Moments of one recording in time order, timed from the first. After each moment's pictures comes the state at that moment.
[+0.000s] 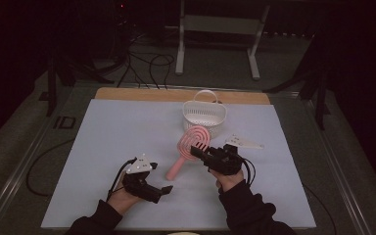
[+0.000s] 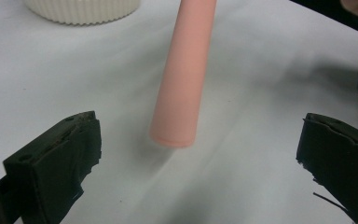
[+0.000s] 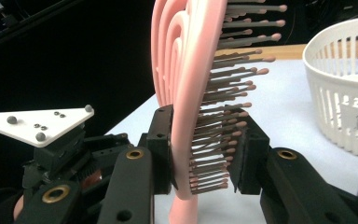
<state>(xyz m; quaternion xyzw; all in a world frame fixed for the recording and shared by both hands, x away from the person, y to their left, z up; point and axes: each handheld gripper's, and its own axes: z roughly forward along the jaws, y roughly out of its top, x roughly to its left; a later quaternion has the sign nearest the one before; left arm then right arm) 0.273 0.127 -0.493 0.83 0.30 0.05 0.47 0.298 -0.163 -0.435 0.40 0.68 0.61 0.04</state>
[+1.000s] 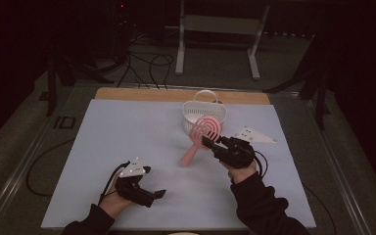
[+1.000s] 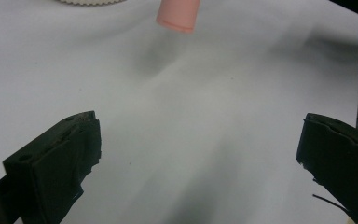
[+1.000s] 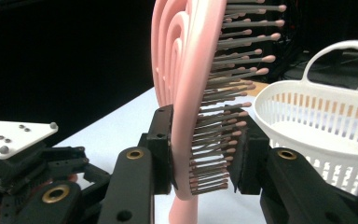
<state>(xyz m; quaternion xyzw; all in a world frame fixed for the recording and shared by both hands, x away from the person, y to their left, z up) 0.264 0.146 -0.495 0.83 0.30 0.05 0.46 0.303 -0.184 -0.404 0.36 0.70 0.60 0.14</state>
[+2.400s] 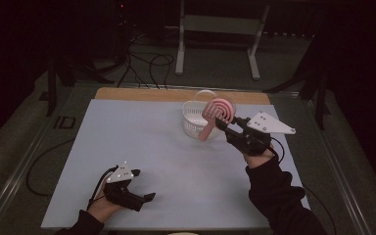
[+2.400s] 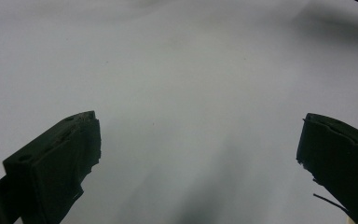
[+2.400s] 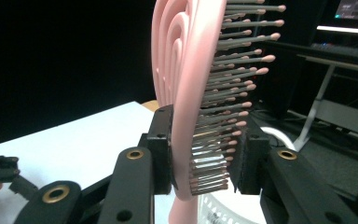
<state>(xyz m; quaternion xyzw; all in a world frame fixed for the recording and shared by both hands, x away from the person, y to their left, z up) 0.252 0.173 -0.500 0.83 0.31 0.06 0.45 0.309 -0.204 -0.349 0.28 0.71 0.58 0.28</state>
